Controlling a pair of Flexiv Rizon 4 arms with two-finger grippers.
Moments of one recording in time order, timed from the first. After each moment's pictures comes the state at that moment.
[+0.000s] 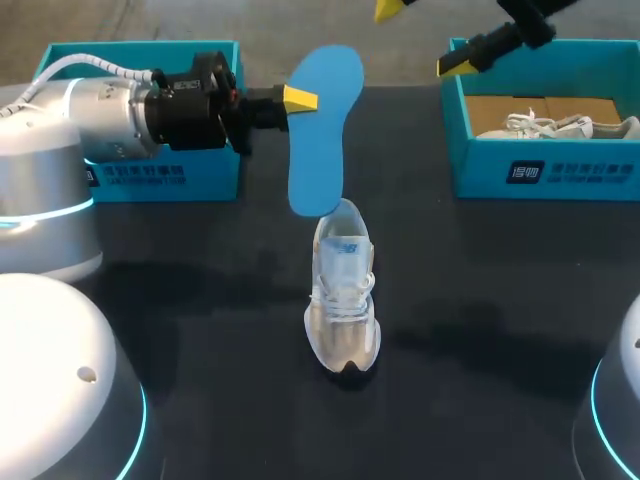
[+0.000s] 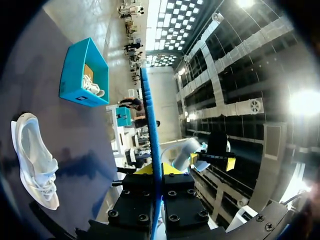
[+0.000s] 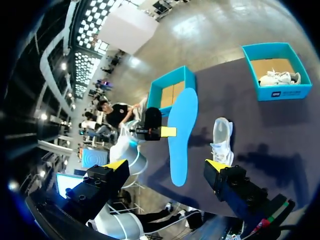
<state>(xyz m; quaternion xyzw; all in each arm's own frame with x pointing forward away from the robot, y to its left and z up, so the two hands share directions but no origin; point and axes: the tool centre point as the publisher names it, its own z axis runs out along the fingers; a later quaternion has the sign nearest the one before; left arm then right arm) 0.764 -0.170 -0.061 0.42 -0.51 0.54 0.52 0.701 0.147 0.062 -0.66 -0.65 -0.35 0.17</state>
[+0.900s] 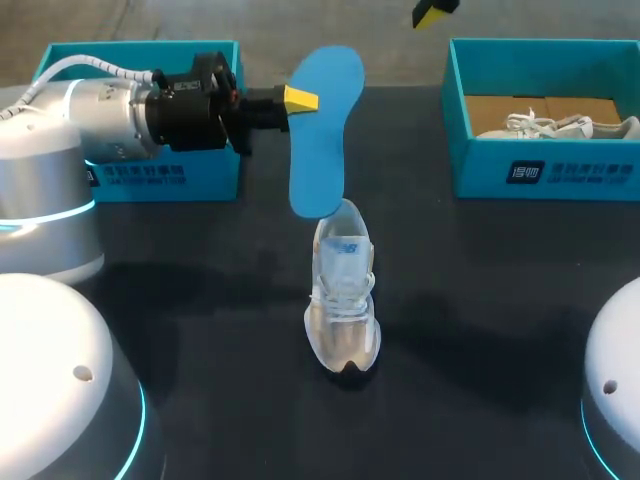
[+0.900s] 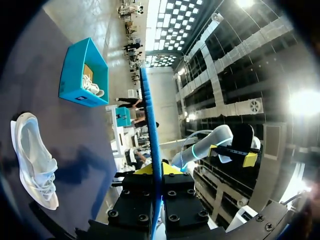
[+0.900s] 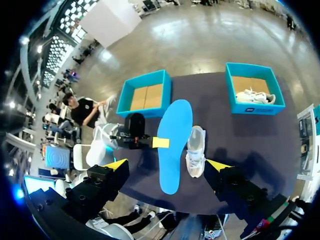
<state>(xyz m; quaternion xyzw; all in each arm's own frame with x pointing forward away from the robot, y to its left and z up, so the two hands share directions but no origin) 0.763 -0.171 -0.061 0.42 -0.51 0.55 0.52 0.726 0.181 0.081 -0.69 -0.69 -0.22 0.03</state>
